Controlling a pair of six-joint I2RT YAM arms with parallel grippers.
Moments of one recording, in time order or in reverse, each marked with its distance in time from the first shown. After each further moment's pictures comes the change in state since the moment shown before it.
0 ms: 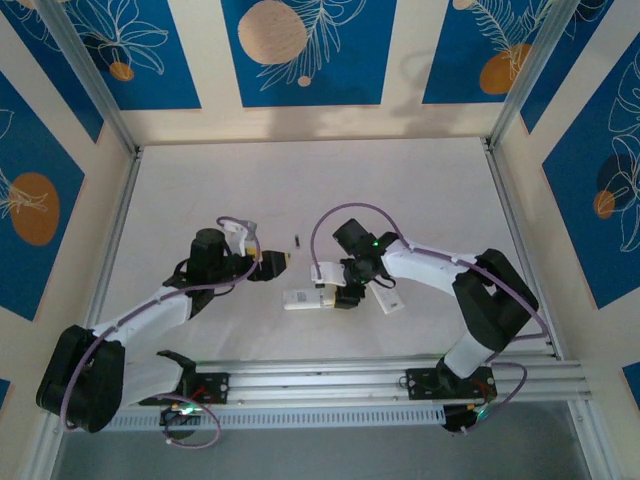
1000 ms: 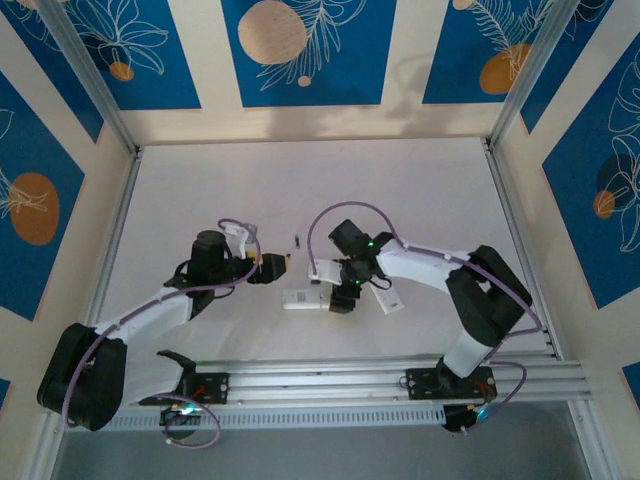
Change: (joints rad) left arm 0.002 0.010 -0.016 -0.004 0.024 -0.007; right arm -0.005 0.000 0.018 0.018 0.007 0.170
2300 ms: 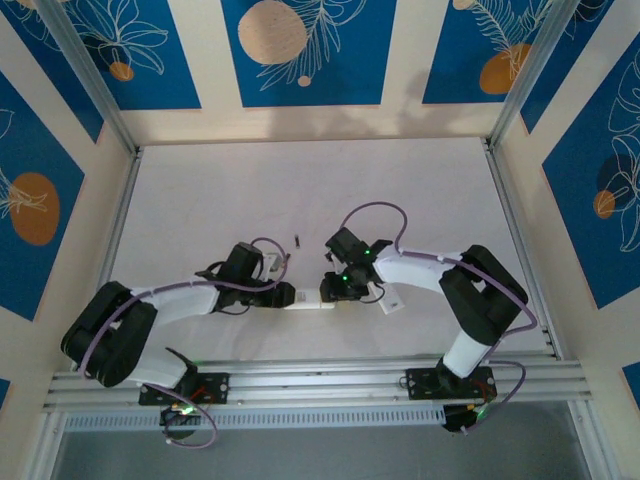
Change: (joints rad) left arm -0.198 0.252 0.071 -0.253 -0.084 -0.044; right arm 0.058 0.051 -0.042 0.064 0.053 1.251
